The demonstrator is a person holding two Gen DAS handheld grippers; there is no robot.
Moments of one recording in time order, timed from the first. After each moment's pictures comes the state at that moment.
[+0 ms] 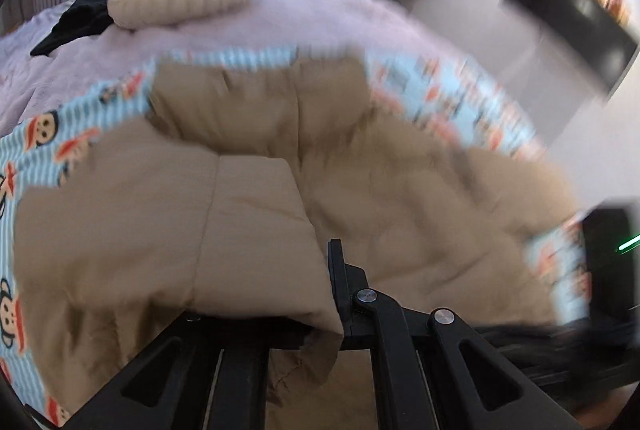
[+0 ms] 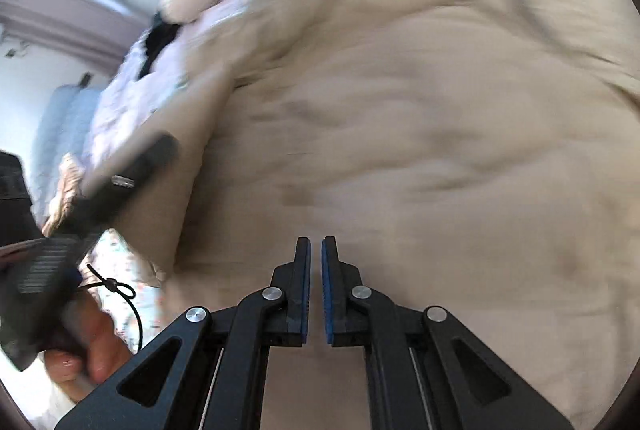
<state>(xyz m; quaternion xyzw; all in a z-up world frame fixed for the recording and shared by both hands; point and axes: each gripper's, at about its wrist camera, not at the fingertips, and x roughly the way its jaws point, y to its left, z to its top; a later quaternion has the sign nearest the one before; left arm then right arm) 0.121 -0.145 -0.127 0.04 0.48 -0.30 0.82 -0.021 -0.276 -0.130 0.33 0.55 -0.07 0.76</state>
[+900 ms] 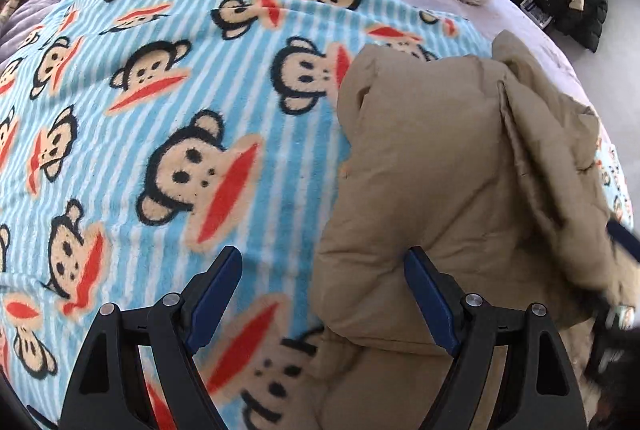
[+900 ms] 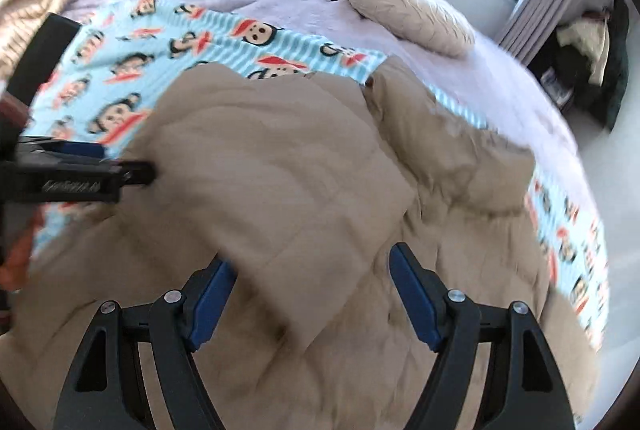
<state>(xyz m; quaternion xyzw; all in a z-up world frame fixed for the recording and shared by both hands) 0.146 0.097 -0.182 -0.09 0.55 -0.07 0.83 0.060 -0.088 -0.100 -0.18 0.50 0.02 0.85</state>
